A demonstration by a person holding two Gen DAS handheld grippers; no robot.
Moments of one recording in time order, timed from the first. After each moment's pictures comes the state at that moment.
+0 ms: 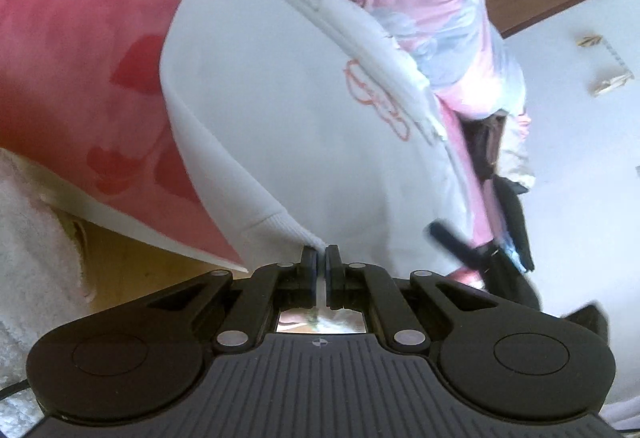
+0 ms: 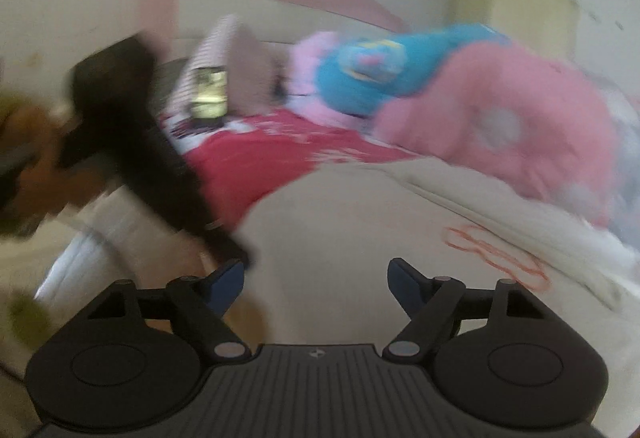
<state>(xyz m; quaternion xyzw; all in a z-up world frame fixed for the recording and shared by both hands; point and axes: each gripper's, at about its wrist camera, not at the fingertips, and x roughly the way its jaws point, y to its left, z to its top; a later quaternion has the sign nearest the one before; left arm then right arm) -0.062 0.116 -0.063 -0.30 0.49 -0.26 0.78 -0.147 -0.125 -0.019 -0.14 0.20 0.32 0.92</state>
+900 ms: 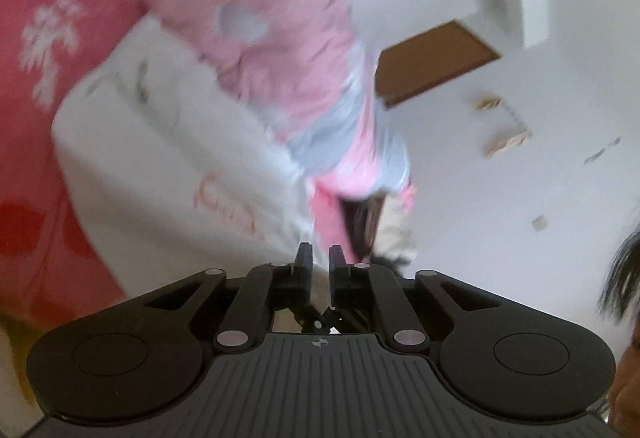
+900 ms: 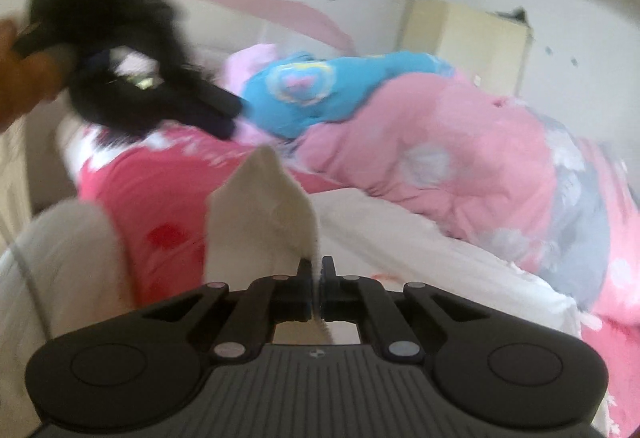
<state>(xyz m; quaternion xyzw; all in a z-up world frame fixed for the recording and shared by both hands) 0.006 0.120 0.009 -0.40 0.34 -0.35 0.77 -0.082 -0.140 0.011 -0.15 0.17 0.22 0.95</state>
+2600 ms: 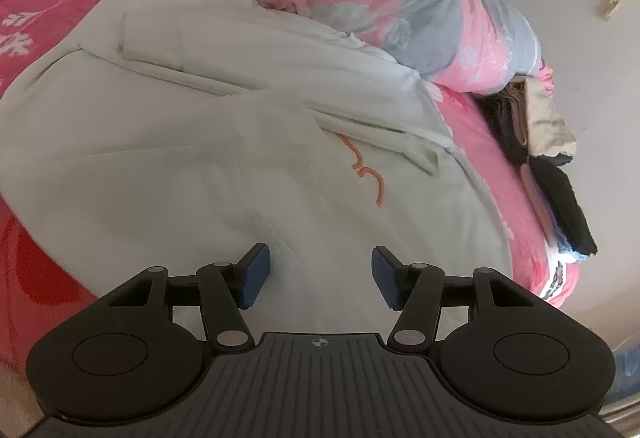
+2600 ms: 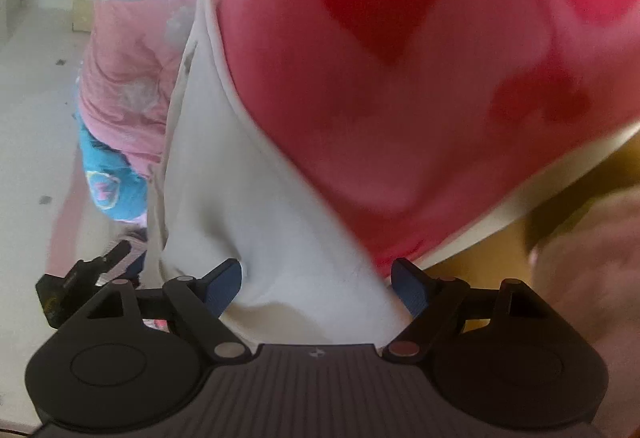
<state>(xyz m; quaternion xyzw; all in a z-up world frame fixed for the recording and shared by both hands) 0.037 -0.024 -0.046 -0.15 0.47 -0.25 0.83 -0.122 -0.469 -0.198 0.51 0.43 0.12 0.73</state>
